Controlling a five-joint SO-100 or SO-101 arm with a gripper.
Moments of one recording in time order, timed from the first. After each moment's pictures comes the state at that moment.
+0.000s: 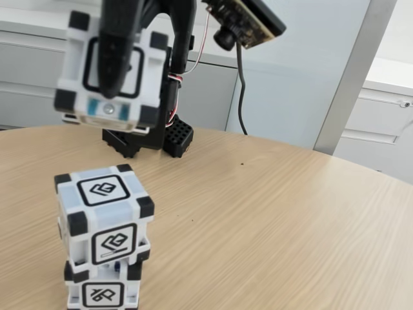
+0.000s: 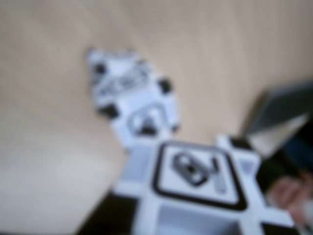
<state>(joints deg) 33.0 117.3 93.3 83.2 -14.3</state>
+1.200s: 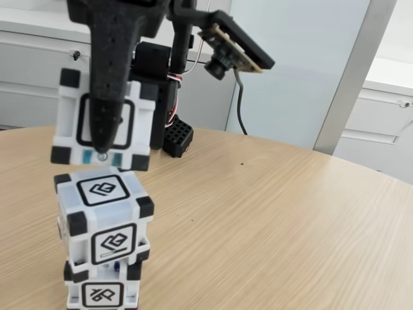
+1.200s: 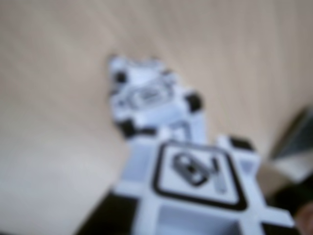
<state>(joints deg) 33.3 109.2 93.3 83.1 -15.9</state>
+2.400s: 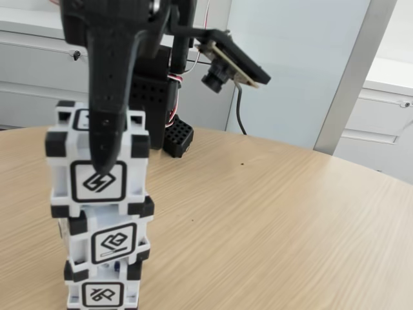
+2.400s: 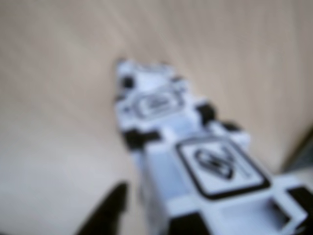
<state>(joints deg) 33.3 105.2 93.3 82.8 -17.0</state>
